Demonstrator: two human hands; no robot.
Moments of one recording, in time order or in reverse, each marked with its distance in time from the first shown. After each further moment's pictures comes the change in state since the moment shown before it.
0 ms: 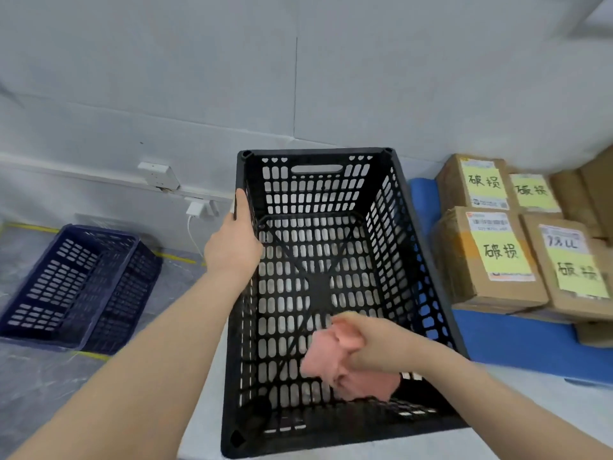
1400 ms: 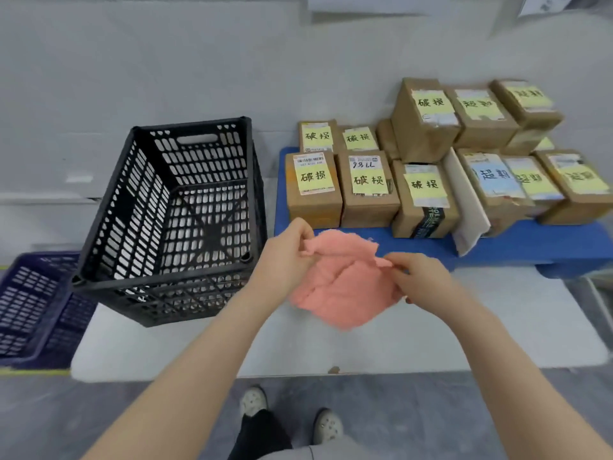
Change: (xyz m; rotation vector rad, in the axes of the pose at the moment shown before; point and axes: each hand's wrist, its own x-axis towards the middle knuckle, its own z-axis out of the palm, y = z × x) left_hand -0.300 0.257 0.051 -0.500 -0.242 0.383; right_hand -0.273 0.242 0.011 0.189 0.728 0.132
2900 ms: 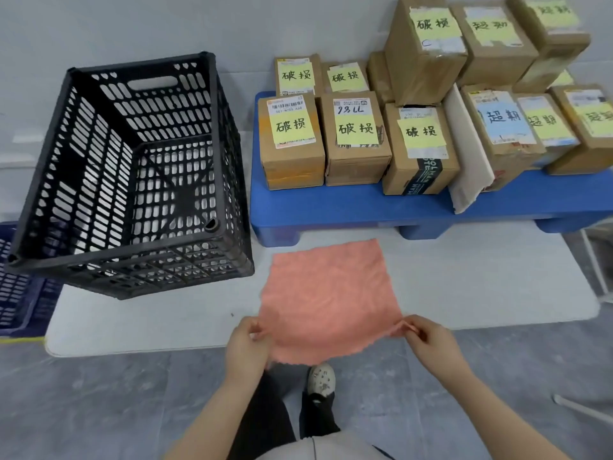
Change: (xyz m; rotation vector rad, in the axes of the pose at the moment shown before) left_hand -0.100 -0.151 0.121 -0.271 0.132 -0.678; right_hand -0.044 0.192 0.129 0.163 0.061 0.160
